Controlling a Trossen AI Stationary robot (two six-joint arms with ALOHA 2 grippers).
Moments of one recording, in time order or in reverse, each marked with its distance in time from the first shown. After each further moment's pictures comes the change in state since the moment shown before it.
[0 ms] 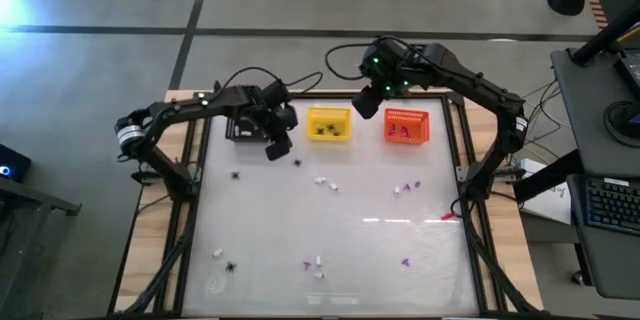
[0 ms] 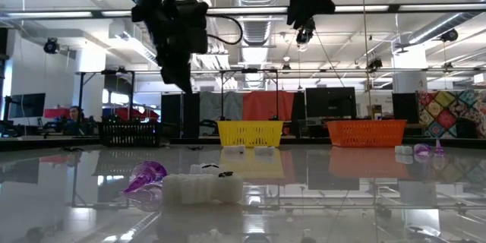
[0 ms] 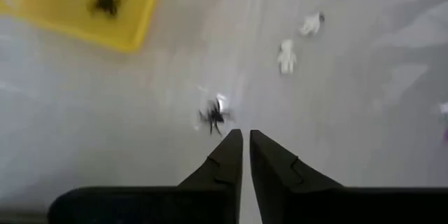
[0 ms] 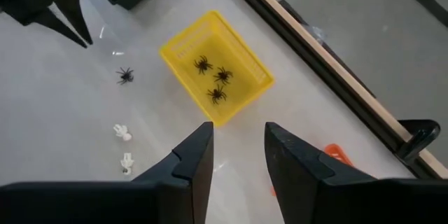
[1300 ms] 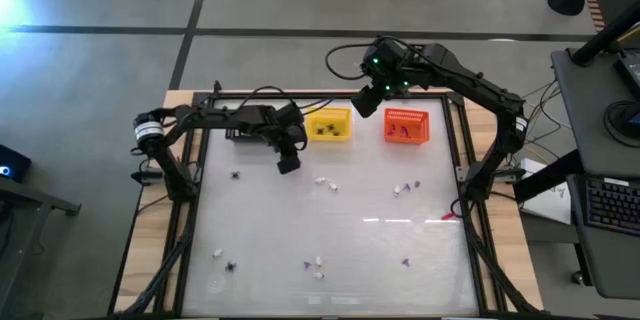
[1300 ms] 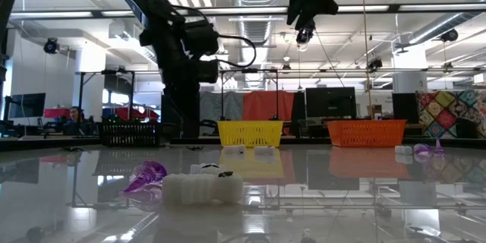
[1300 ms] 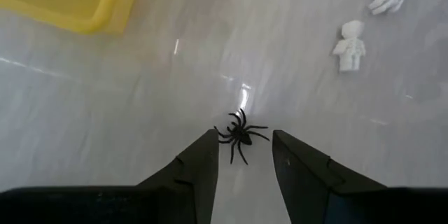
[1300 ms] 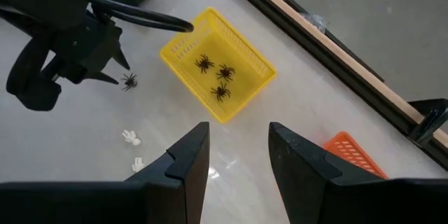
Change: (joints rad) left arm -0.097 0.137 -0.114 0.245 -0.152 -0.087; right arm 0.000 0.000 0.001 -0.010 -0.002 0.096
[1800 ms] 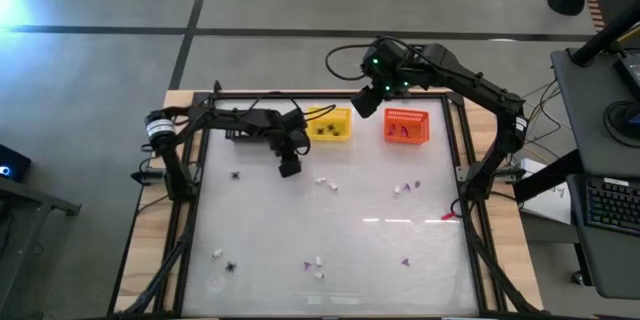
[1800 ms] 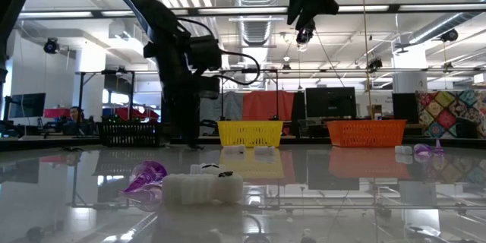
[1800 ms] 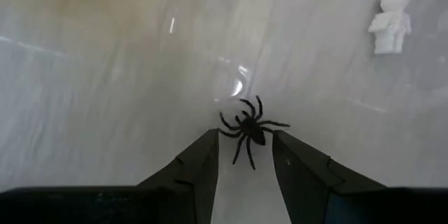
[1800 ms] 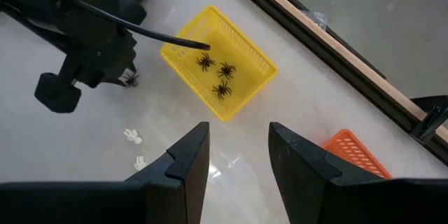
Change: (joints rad) left arm -0.005 0.092 -0.001 0.013 0.001 -0.018; right arm 0.003 0.000 0.000 -0.005 -0.003 0.010
